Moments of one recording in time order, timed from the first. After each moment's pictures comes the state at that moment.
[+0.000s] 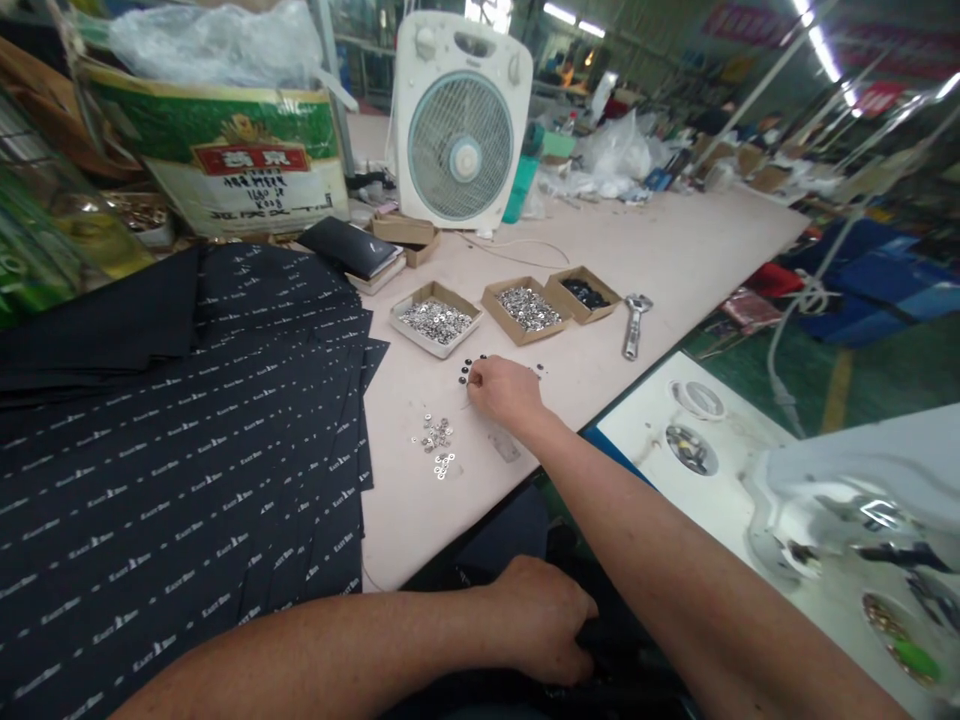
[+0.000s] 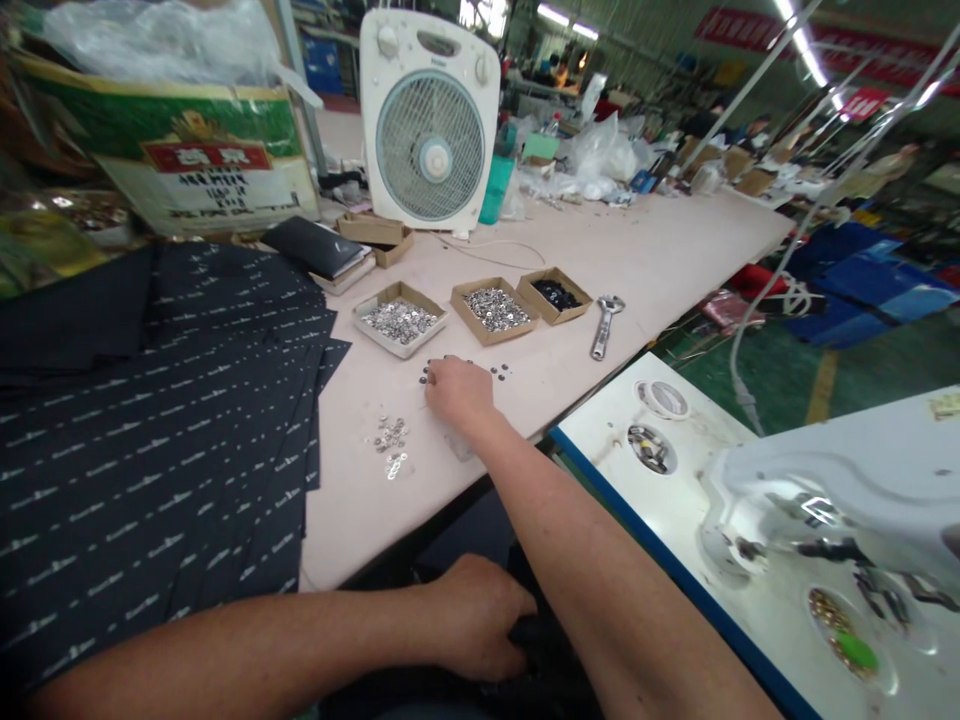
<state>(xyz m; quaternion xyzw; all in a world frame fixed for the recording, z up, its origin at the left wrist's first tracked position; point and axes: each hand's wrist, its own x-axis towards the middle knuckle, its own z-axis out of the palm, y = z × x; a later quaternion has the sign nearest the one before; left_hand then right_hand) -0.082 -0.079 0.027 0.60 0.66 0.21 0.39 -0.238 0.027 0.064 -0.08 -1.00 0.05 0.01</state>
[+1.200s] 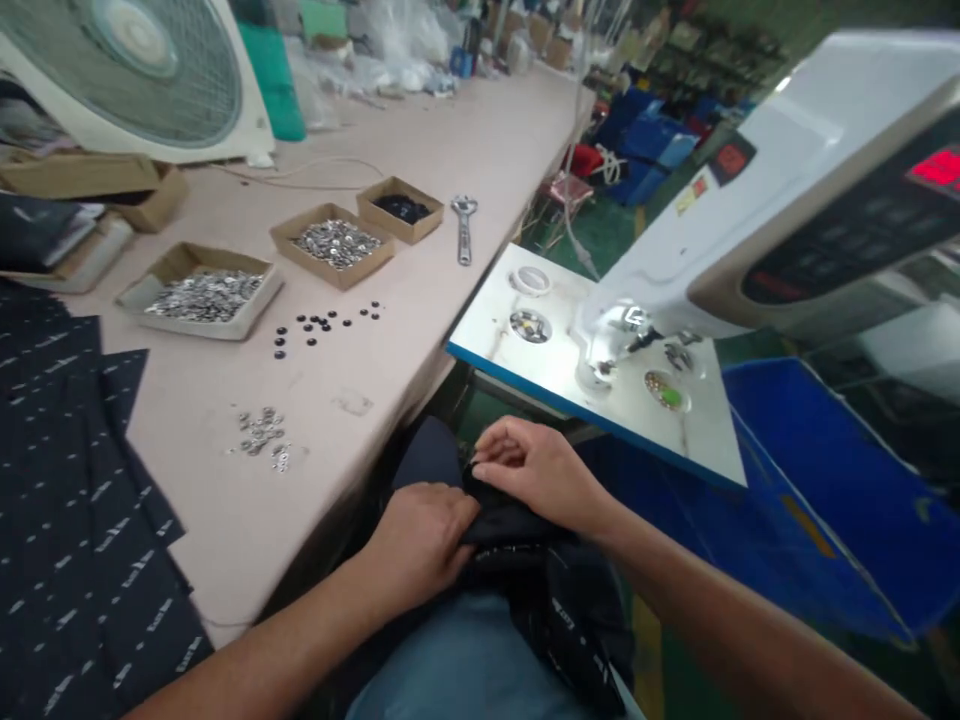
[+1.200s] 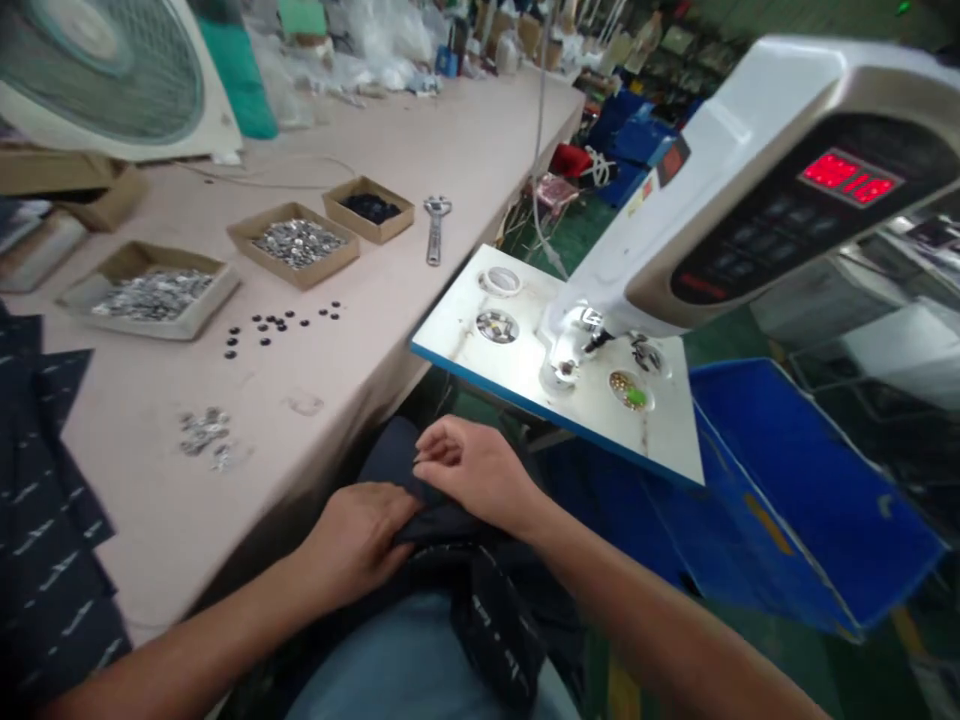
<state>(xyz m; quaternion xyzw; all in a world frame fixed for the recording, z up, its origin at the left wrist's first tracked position) -0.070 -0.095 0.029 0.70 0.65 0.21 0.19 0.045 0.066 0.084 -0.29 -0.80 0.53 0.06</state>
